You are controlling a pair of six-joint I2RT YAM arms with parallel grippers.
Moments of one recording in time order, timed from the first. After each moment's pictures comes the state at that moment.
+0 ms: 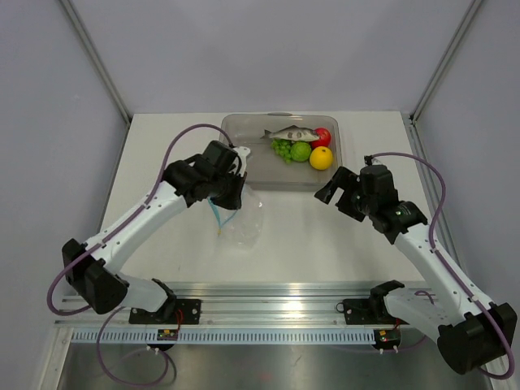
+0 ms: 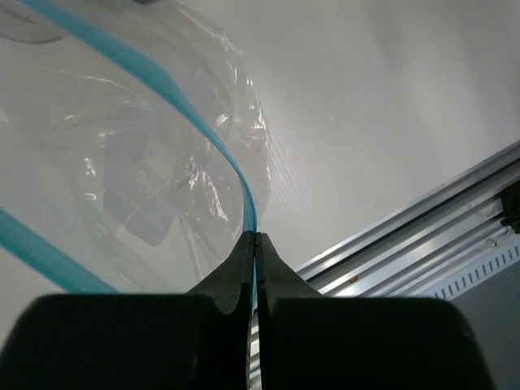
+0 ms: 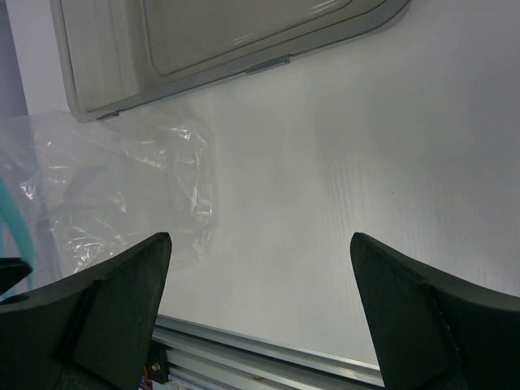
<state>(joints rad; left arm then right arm) -0.64 1.33 1.37 -0.97 0.07 -0.27 0.35 0.98 0.86 -0.55 -0.07 0.77</state>
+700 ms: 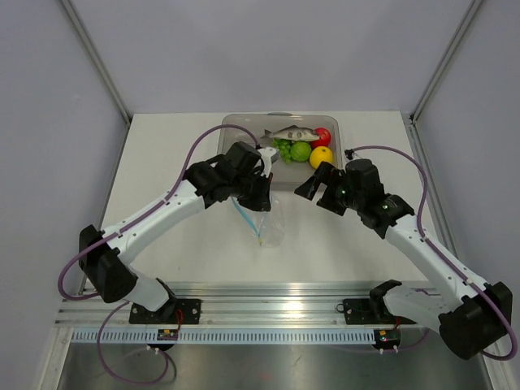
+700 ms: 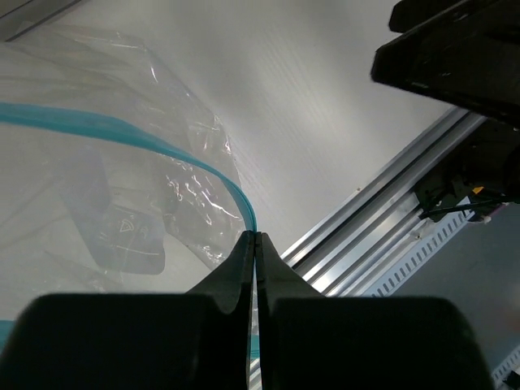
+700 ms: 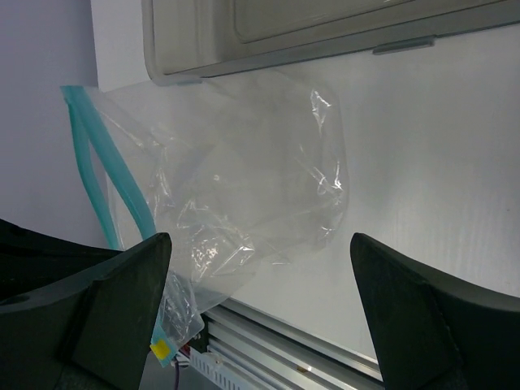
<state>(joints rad) -0.80 1.48 1.41 -0.81 0.18 -0.36 0.46 1.07 0.90 -0.41 -0.16 0.84</state>
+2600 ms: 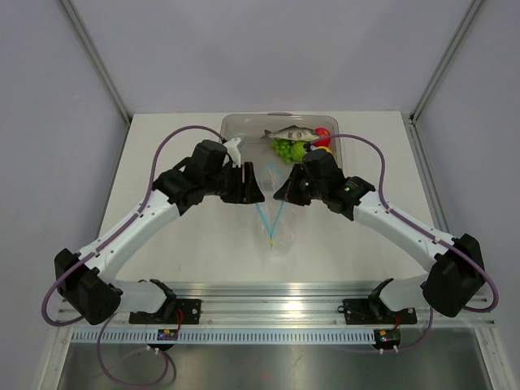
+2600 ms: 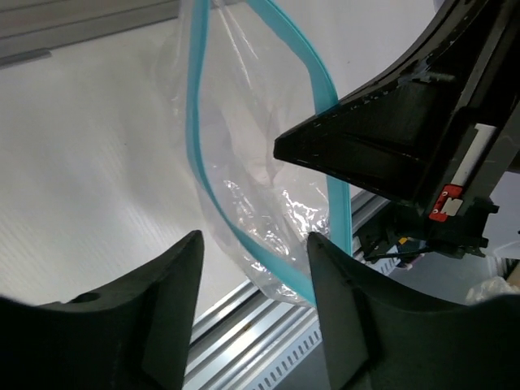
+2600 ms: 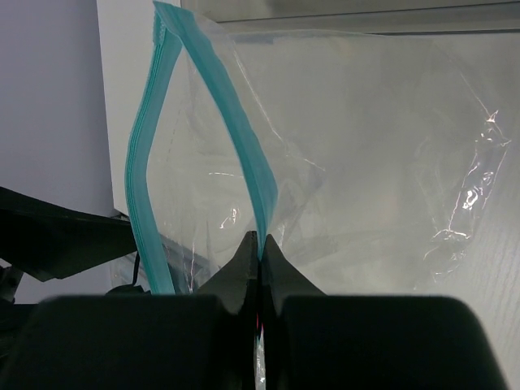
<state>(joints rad) -0.63 1.29 1.24 -0.65 0.29 -0.52 0.68 1.37 1.11 -0.39 -0.12 0.88</state>
